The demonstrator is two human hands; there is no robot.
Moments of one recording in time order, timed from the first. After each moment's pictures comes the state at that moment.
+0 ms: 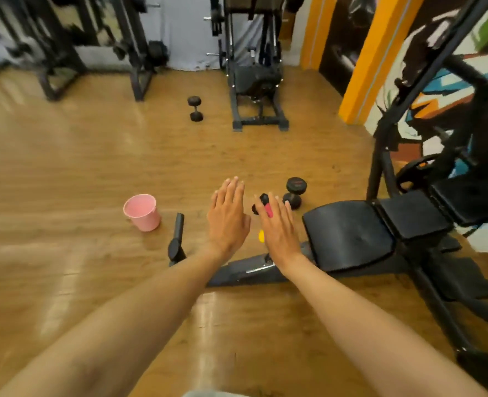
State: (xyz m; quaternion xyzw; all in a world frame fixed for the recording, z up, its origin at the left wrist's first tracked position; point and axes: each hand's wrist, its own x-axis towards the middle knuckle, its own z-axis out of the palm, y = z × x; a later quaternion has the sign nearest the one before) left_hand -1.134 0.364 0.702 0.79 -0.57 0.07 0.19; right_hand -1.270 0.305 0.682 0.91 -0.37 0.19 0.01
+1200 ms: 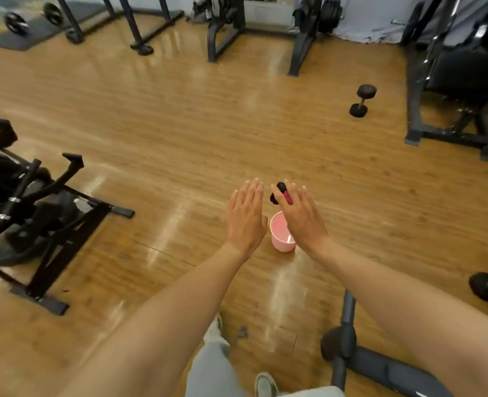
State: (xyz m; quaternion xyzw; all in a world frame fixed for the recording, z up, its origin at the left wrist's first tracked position) left_hand -0.392 0.457 0.643 0.92 -0.37 0.05 0.13; right_hand -0.475 0.319 0.645 0.99 -0.11 0.10 0.00
